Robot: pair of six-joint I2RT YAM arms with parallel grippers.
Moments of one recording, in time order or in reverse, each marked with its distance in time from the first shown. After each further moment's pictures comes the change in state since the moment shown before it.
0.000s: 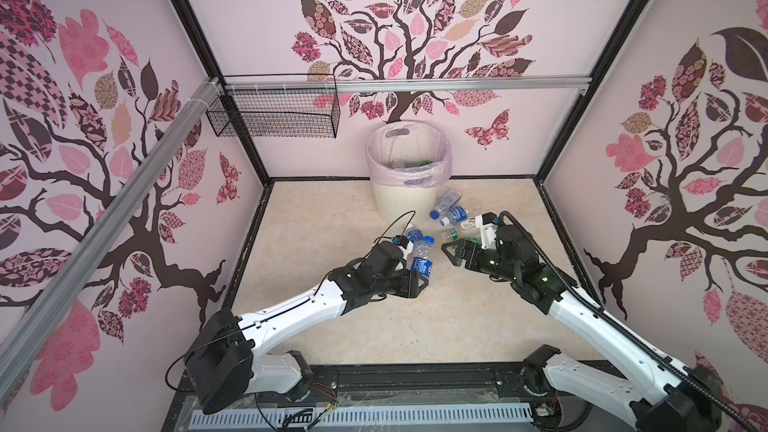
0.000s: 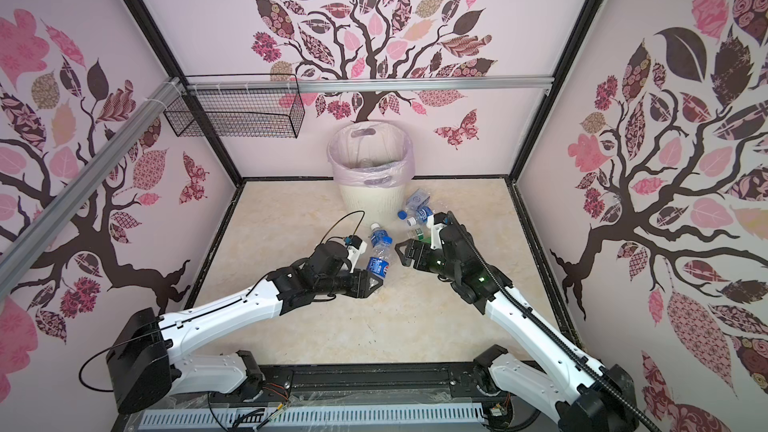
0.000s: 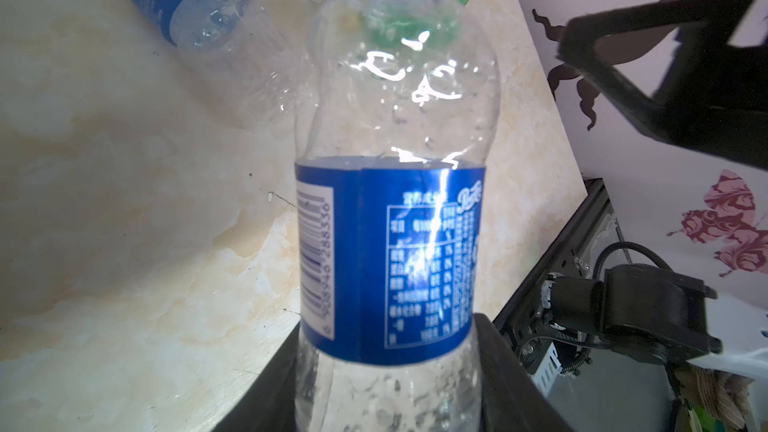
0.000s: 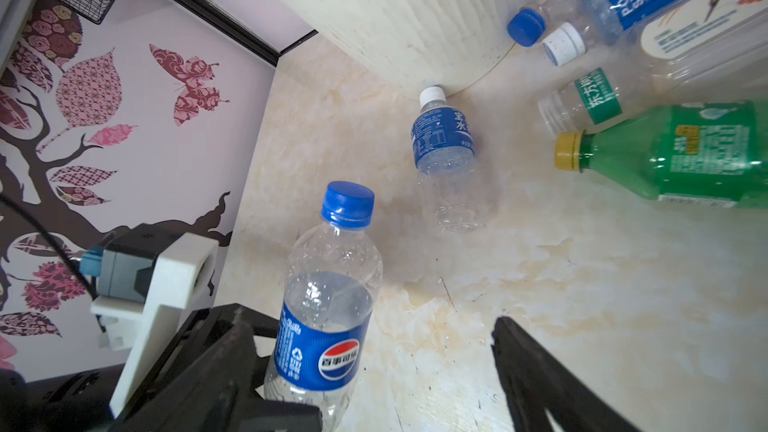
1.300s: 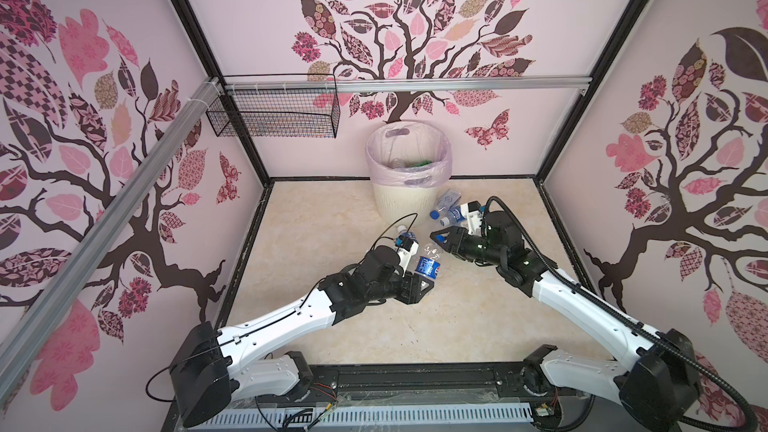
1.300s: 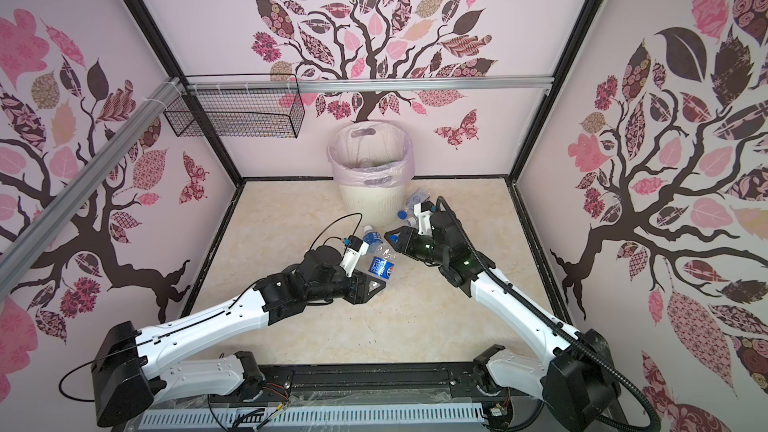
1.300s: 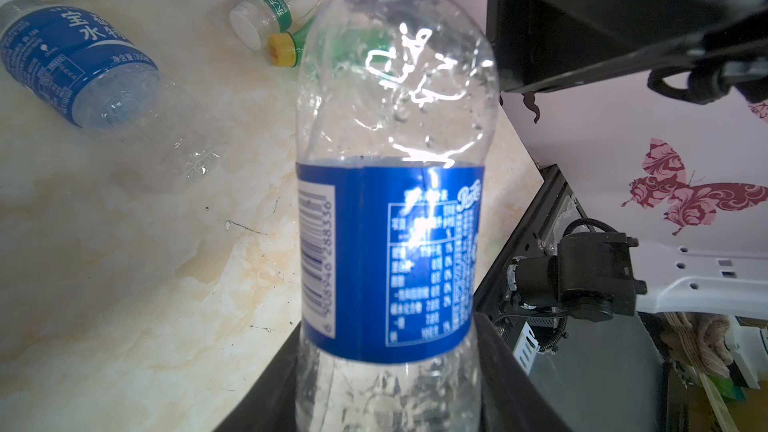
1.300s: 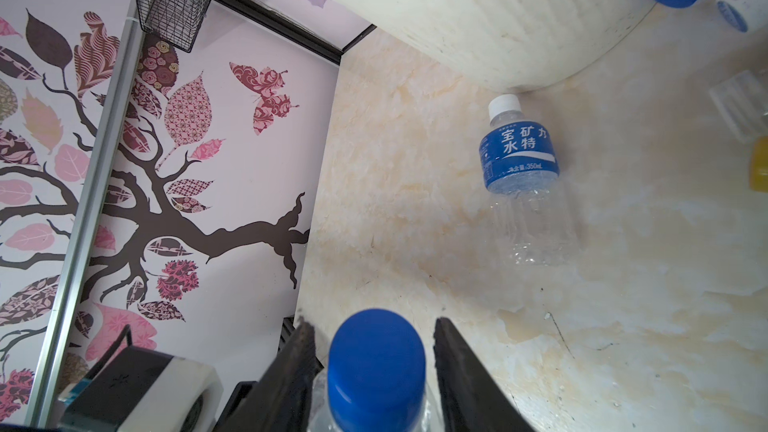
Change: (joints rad) left arm -0.057 -0.090 -0.011 0.031 -0.018 0.056; right arm 0.000 0.160 0.068 0.192 -0.160 0.153
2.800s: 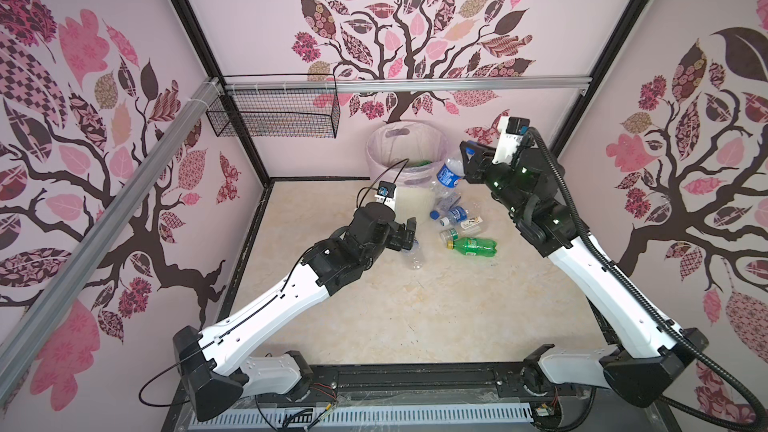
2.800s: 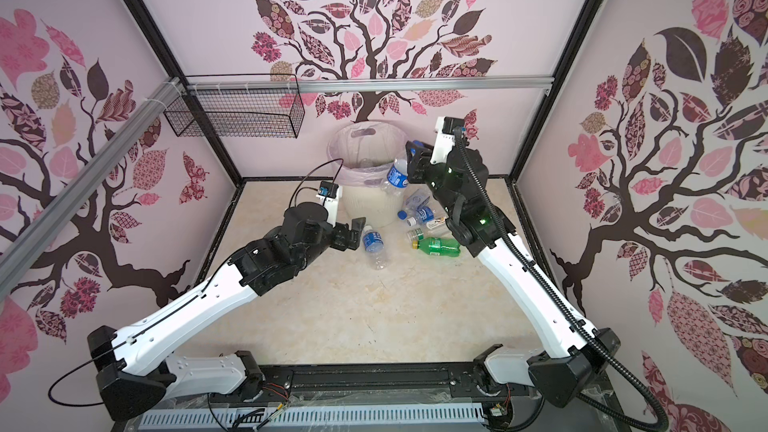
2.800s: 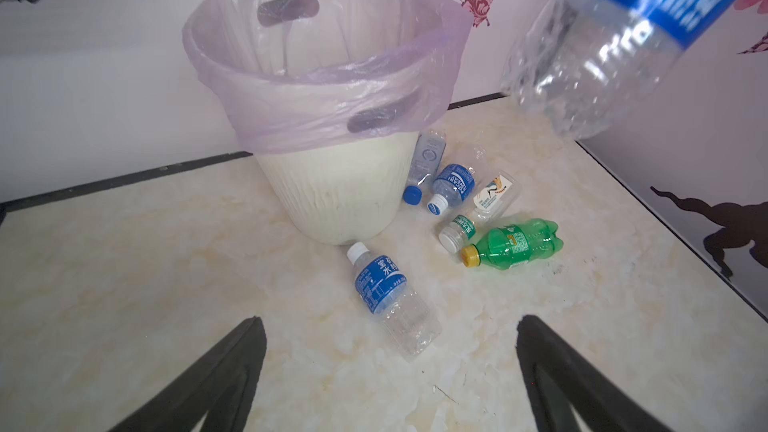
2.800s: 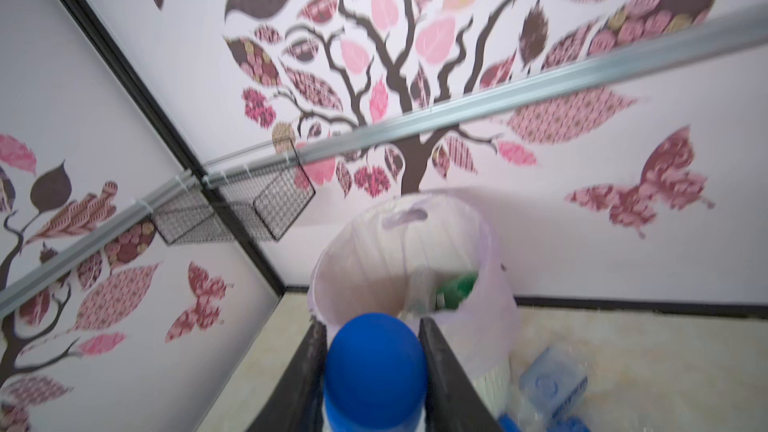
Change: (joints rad) left arm 0.096 0.071 0.470 -0.246 -0.587 0.337; right arm 0.000 0.145 0.692 -0.023 0.573 -0.547
